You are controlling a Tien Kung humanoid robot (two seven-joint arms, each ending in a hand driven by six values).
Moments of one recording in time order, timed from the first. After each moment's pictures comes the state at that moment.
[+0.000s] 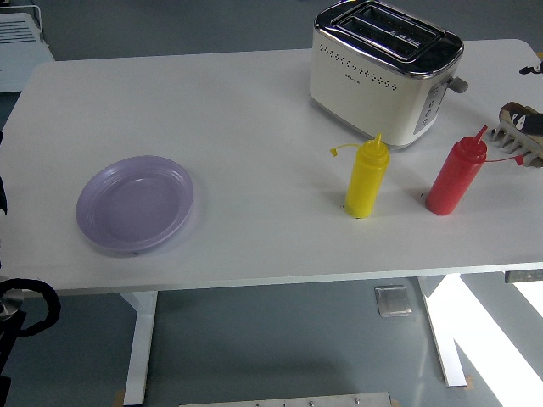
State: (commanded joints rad) left arm -0.10 0.29 -1.43 -1.51 0.27 0.36 -0.45; right arm 0.41 -0.51 1.27 1.26 -2.06 -0.11 -0.24
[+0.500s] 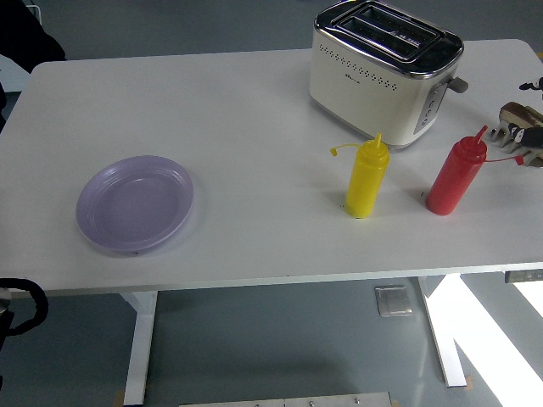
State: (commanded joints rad) left arm -0.11 0.29 -1.47 -1.42 0.28 0.34 -0.43; right arm 0.40 -0.50 1.25 1.21 -2.05 -0.13 -0.24
